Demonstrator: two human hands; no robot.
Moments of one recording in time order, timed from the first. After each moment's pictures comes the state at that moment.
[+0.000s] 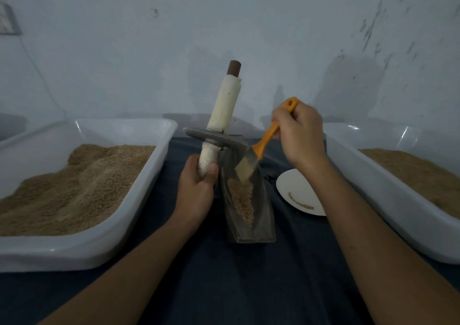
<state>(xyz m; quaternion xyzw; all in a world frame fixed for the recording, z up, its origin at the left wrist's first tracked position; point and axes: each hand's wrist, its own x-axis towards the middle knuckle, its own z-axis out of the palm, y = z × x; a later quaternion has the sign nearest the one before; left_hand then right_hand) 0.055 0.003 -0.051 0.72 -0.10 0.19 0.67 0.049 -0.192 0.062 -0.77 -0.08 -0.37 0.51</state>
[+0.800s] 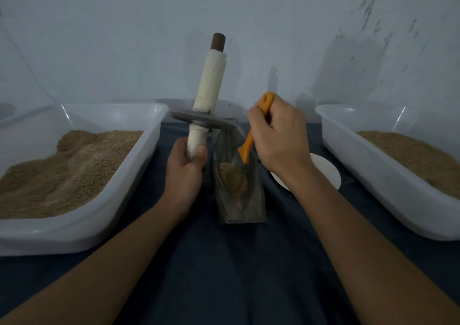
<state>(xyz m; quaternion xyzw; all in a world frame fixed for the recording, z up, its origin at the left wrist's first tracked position) 0.055 0.005 -0.053 0.72 -0.10 0.20 0.66 0.019 -0.170 0.036 -0.80 -0.14 -0.41 0.41</state>
